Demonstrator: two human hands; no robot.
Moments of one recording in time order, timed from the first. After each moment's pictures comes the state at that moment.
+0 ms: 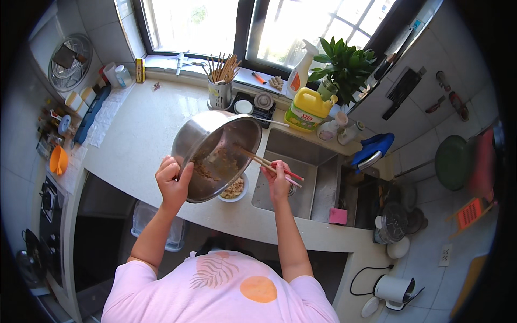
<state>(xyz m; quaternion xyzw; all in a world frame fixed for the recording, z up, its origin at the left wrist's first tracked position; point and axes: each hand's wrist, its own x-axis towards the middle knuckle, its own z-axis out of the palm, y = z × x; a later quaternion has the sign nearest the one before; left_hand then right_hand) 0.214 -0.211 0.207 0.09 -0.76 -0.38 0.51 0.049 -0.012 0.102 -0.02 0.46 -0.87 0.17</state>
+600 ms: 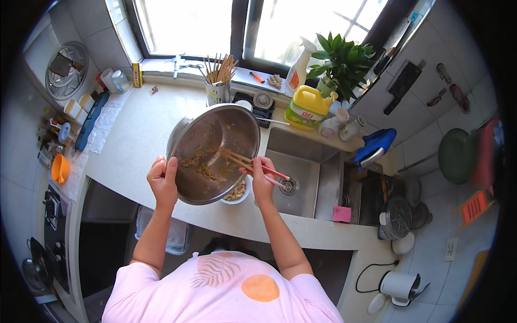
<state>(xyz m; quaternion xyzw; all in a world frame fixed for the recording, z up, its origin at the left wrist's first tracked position) 0.214 -0.229 0.200 0.17 -0.68 -0.51 0.50 0.079 -0.064 0.142 -0.13 0.55 -0.81 0.12</state>
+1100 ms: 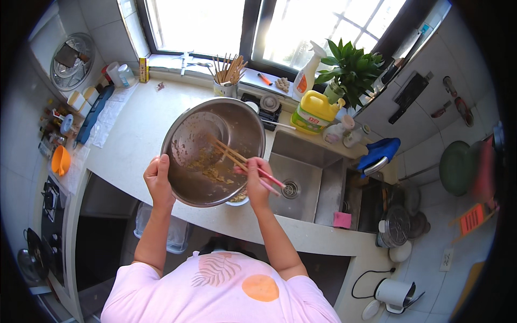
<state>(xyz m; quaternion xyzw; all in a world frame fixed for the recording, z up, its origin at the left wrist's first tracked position) 0.224 -0.242 0.194 0.21 -0.53 -0.67 0.48 0.100 -0.083 0.160 -0.17 0.56 -0.81 0.09</state>
